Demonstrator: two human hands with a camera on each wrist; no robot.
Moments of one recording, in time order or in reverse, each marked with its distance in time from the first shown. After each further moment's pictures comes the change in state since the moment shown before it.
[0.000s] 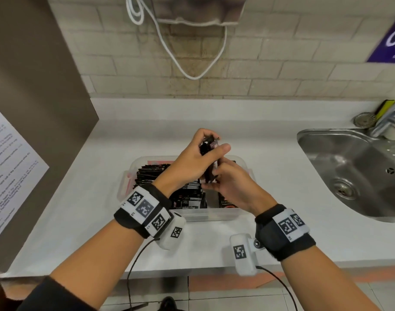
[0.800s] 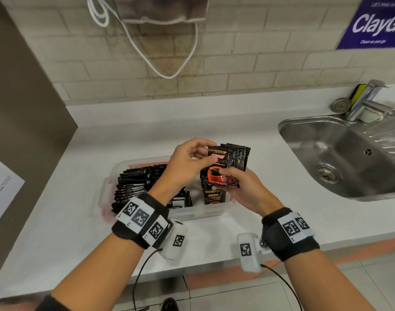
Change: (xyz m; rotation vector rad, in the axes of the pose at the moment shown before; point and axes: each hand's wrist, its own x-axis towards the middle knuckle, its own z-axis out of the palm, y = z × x) left_hand 0.008 -0.008 0.035 0.028 0.074 -0.007; right_hand -0.041 0.001 -0.051 0.033 0.268 -0.062
